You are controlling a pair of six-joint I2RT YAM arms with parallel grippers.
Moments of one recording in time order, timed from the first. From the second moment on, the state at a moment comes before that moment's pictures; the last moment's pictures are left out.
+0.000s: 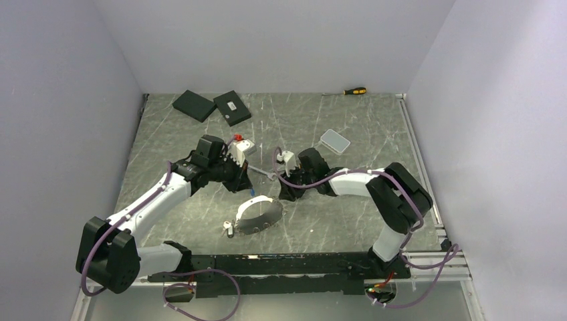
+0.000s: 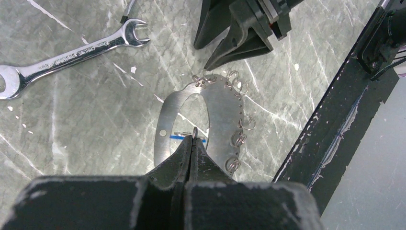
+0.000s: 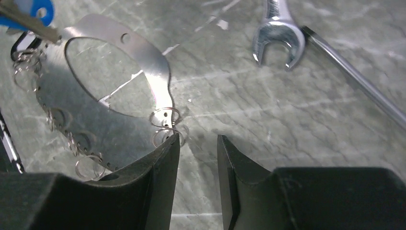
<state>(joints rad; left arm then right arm) -0.45 1.22 0.84 -0.43 0.56 0.09 0.67 1.69 0.78 0.13 -0.46 -0.01</state>
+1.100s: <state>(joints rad) -0.45 1.19 0.84 -0.42 0.57 0.09 0.74 1.74 0.76 0.26 -0.52 -0.27</state>
